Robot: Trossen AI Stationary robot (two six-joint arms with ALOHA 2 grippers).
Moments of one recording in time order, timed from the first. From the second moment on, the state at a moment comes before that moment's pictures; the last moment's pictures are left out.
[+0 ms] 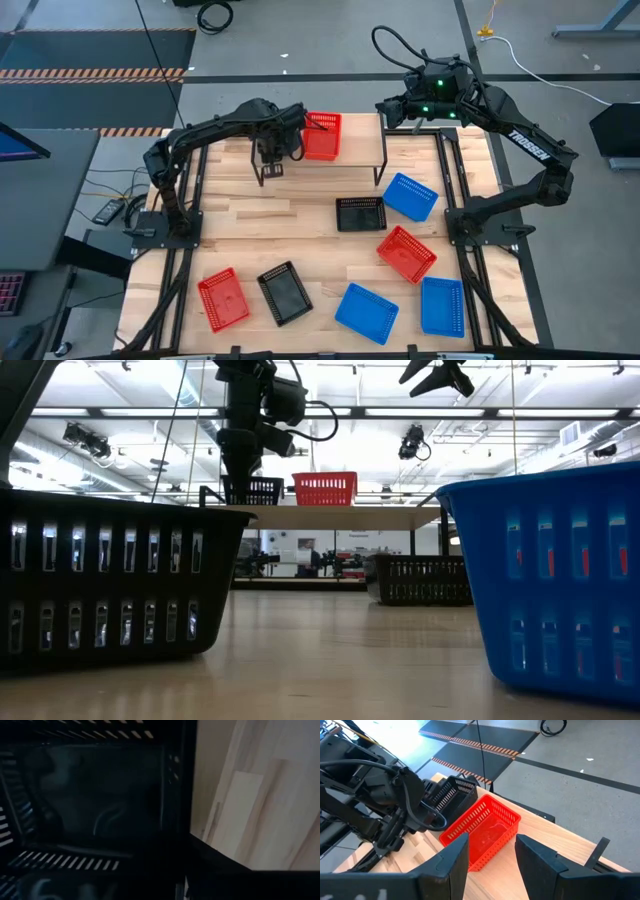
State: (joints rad) left arm 0.48 1.84 1.73 -1.37 -0.16 0.36; right arm -0.54 1.26 1.60 -0.83 0.00 0.44
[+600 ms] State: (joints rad) left arm 0.52 1.84 1.73 -1.49 -0.21 0.37; right arm -0.54 1.26 1.60 -0.83 0.00 0.44
